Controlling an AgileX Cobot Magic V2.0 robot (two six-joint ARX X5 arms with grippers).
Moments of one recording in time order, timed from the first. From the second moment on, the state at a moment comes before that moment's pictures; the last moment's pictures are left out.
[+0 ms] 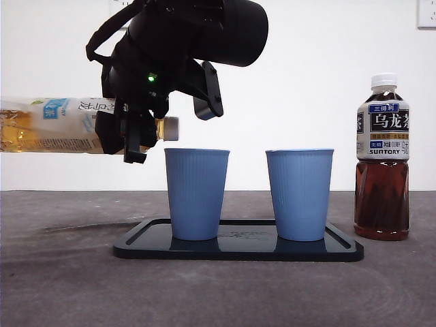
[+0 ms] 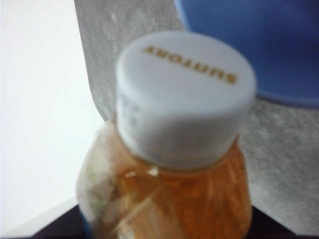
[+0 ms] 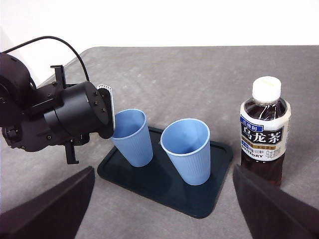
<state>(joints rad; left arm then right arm) -0.87 1.87 1.43 -1.01 -1.07 0.33 0.24 0.42 0.85 -0.74 -0.34 0.19</state>
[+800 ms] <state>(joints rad) -0.87 1.86 1.43 -1.01 -1.10 0.29 0.24 0.42 0.85 -0.74 -0.34 0.19</state>
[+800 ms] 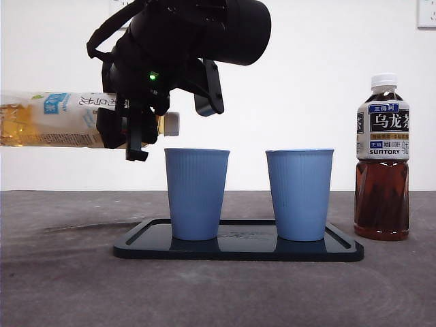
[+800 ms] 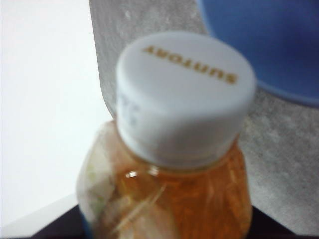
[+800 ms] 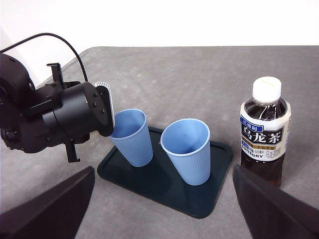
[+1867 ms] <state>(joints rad) -0.51 1.28 1.28 -0.66 -0.33 -0.05 0.24 0.42 0.85 -0.74 -0.39 0.13</state>
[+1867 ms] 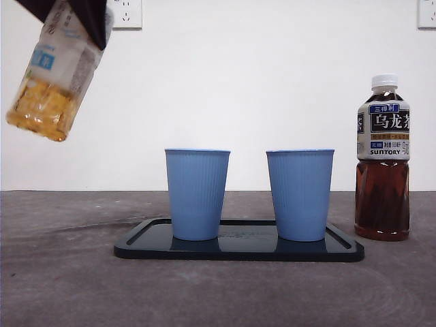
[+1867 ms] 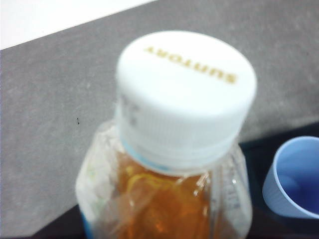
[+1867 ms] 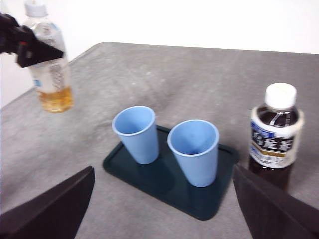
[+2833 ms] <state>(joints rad) -0.45 1.31 0.79 0.03 -0.19 -0.14 0.24 0.42 0.85 -0.74 -0.39 0.13</state>
